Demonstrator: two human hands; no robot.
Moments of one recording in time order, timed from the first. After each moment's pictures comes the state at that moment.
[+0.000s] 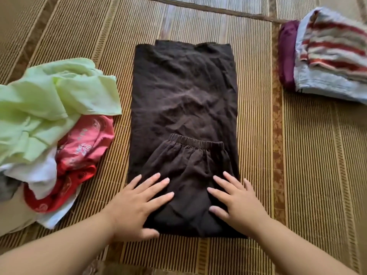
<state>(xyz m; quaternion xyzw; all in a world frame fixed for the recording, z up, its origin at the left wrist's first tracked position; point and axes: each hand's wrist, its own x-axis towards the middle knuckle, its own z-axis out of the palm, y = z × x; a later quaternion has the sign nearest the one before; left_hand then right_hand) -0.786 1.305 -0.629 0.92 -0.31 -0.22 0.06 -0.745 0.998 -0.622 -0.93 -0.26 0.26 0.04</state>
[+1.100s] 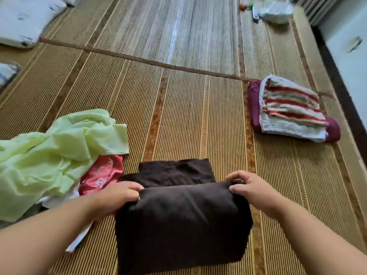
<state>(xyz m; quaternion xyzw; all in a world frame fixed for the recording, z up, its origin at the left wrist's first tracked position) -0.709 1.349 -0.518 0.73 0.14 -0.42 0.52 -0.663 0.998 -0.450 -0.81 0.10 0.37 0.44</state>
